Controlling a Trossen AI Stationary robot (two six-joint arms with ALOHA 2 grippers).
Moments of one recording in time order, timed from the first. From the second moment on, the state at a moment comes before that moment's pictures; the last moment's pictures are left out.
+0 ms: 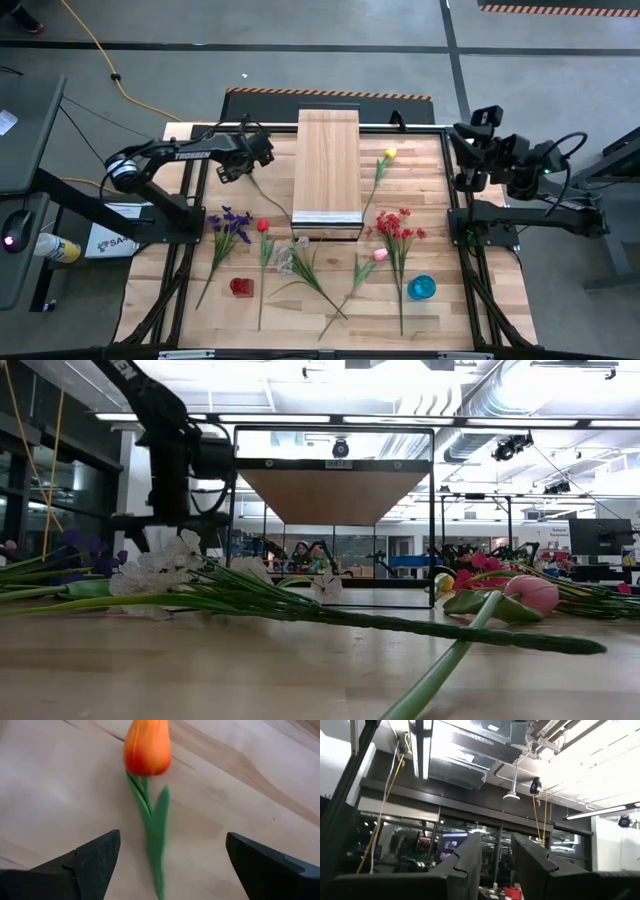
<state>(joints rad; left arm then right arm) 0.62 1.49 0.83 -0.68 -0.27 -1.39 -0.25 0.51 0.69 0.45 -0.03 -0.19</state>
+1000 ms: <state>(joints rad) 0.73 1.66 0.84 -0.66 -0.19 -1.29 -0.25 0.51 0.69 0.40 -0.03 -0.30</state>
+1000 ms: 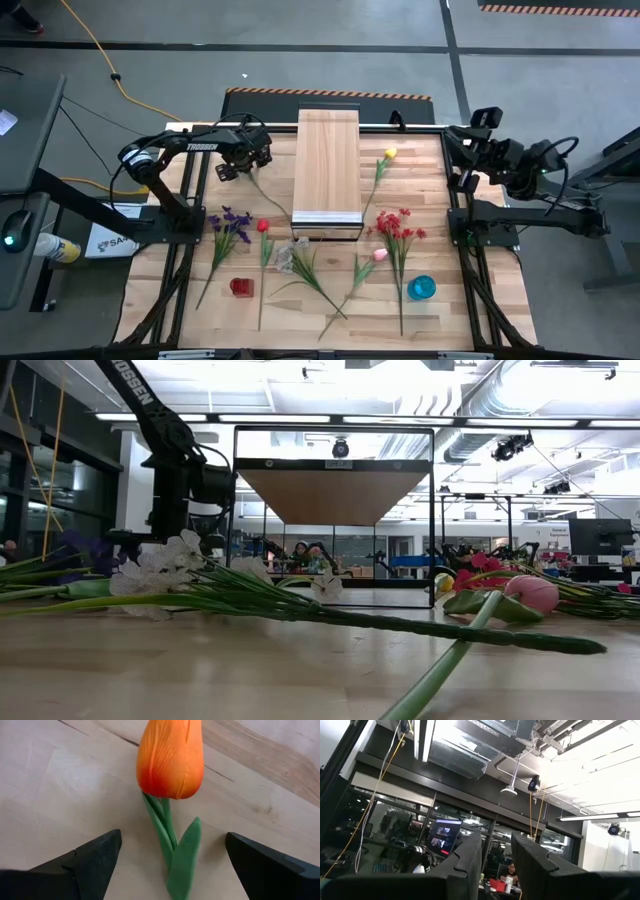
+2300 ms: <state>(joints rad) 0.67 1.66 0.83 -0.68 -0.21 -1.31 -0.25 0.51 0.69 0.38 -0.03 -0.30</state>
